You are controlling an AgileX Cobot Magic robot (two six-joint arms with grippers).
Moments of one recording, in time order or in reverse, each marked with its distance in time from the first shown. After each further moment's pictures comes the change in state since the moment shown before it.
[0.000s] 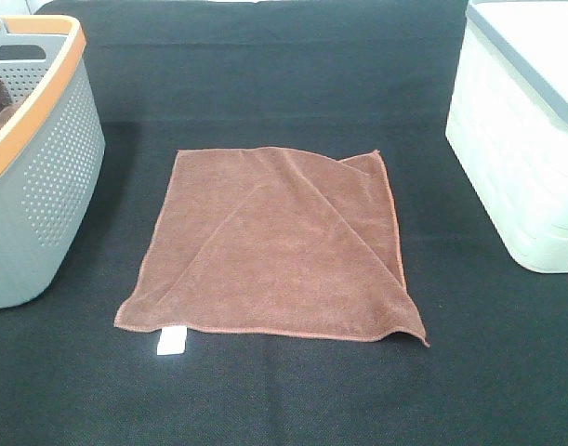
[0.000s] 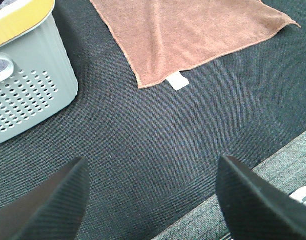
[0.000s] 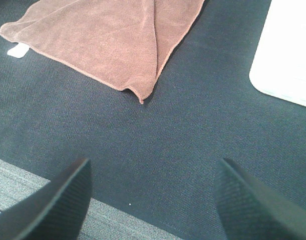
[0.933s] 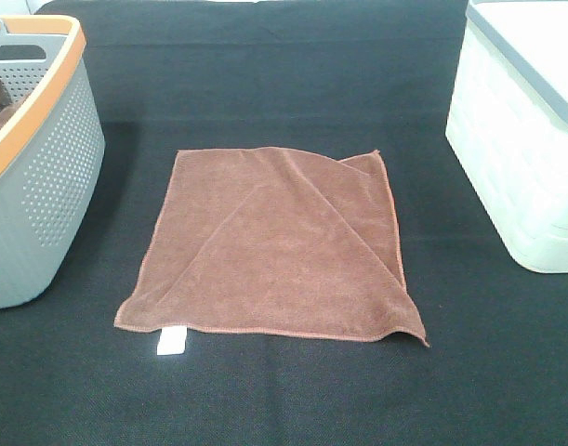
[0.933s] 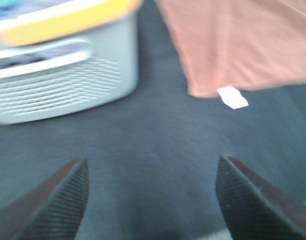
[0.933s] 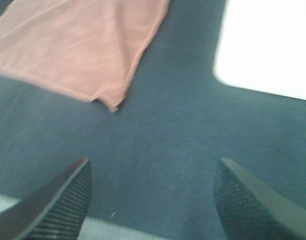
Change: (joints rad) left arm 0.346 -0.047 0.000 -0.002 -0.002 0.000; right arm -0.187 -0.035 0.000 0.001 -0.003 0.000
